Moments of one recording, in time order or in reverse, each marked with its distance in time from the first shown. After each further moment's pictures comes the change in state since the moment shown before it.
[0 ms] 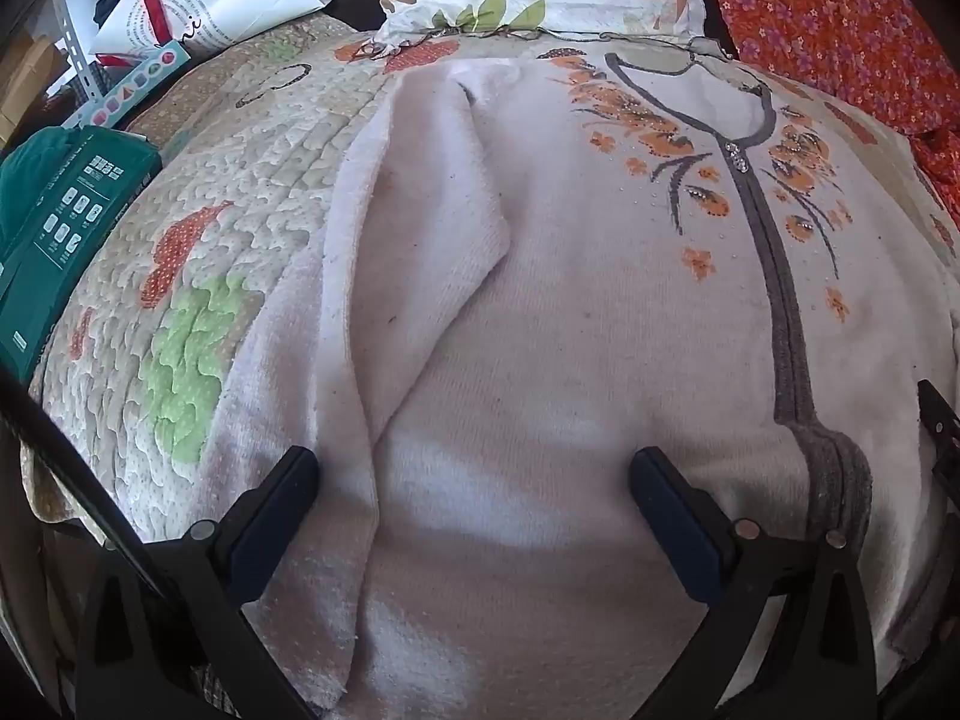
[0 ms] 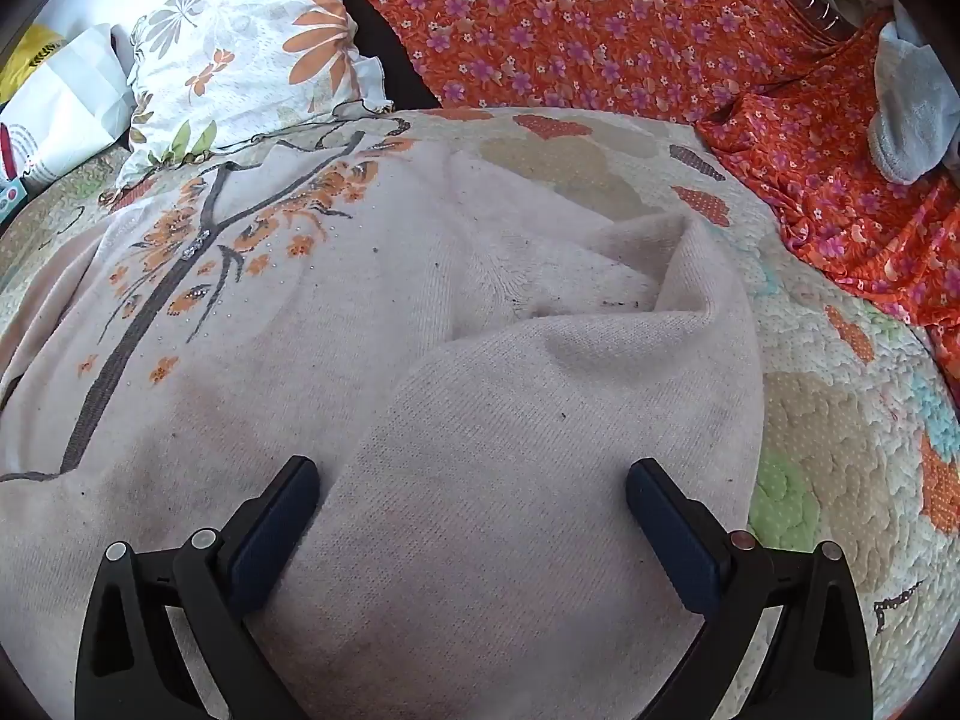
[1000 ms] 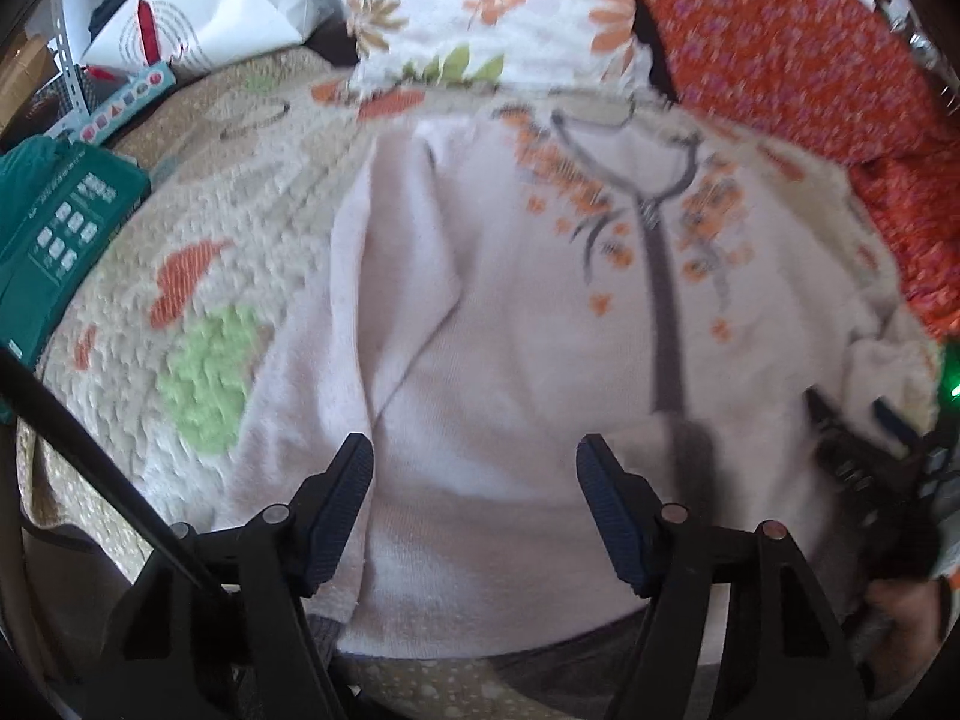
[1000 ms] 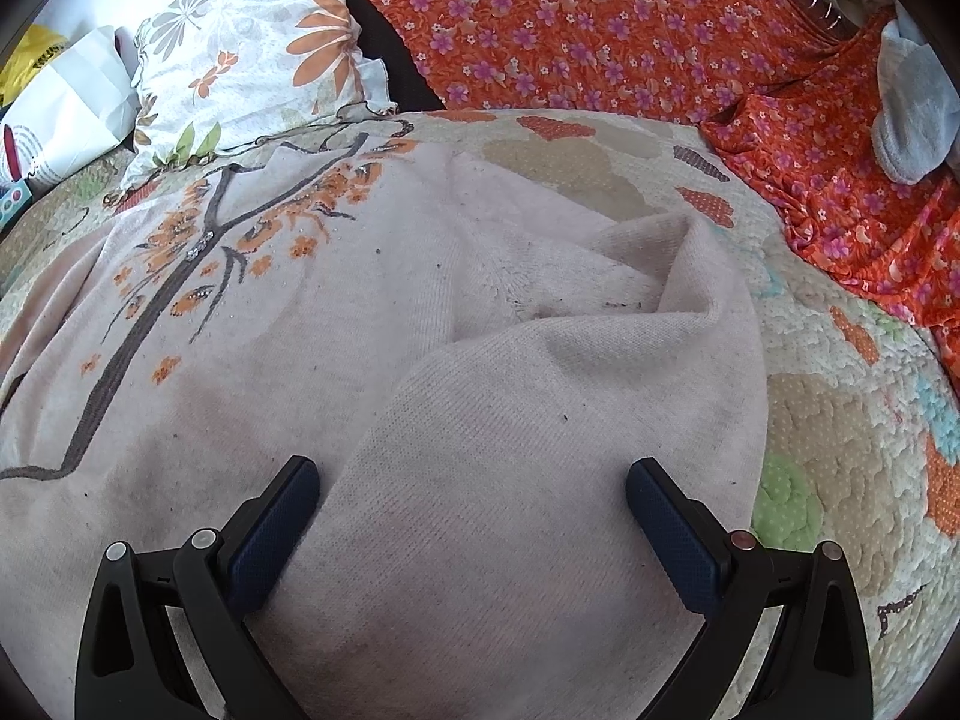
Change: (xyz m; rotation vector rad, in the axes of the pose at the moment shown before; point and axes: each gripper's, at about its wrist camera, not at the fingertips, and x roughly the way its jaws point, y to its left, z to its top) left arm -0.070 0.006 0.002 0.002 -0.080 -0.147; right arm -0.003 0.000 0.000 -0.013 0.007 0.000
